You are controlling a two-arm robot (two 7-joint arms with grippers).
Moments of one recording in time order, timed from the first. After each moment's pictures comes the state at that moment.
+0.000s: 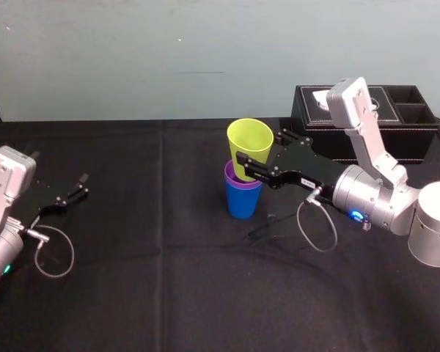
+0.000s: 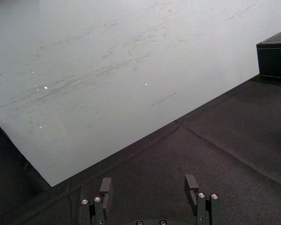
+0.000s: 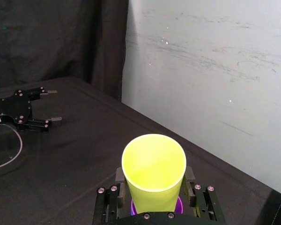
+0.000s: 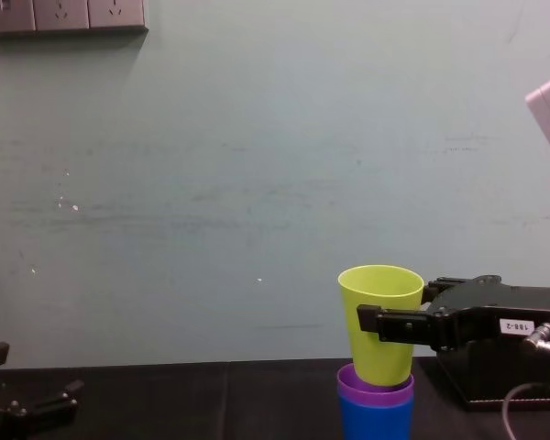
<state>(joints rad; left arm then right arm) -0.20 0.60 0.45 -1.41 -0.25 -0.12 0.03 0.36 0.45 -0.42 -1.48 0.35 0.13 0.46</state>
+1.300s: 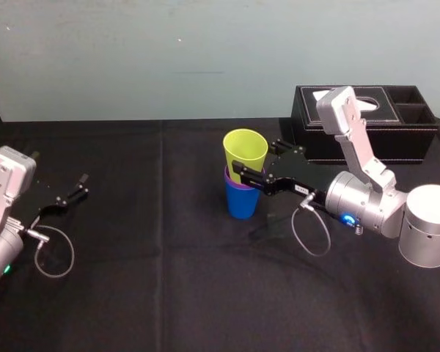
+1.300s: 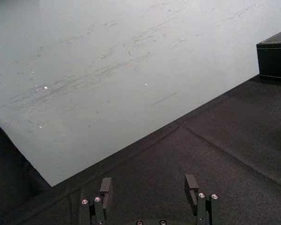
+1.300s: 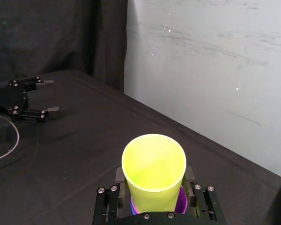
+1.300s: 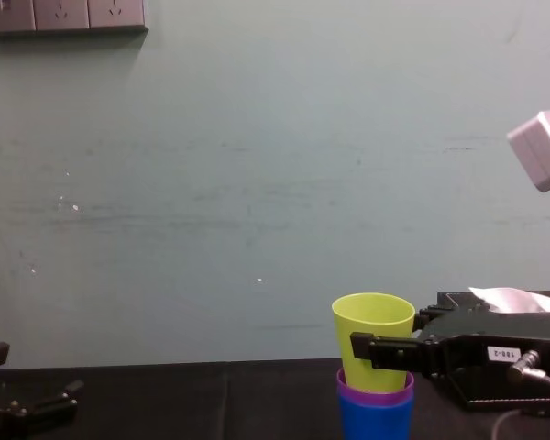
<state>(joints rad) -0.20 0.60 0.45 -1.41 -0.25 -0.12 0.03 0.40 0.41 -0.44 -1.38 0.34 0.11 0.49</state>
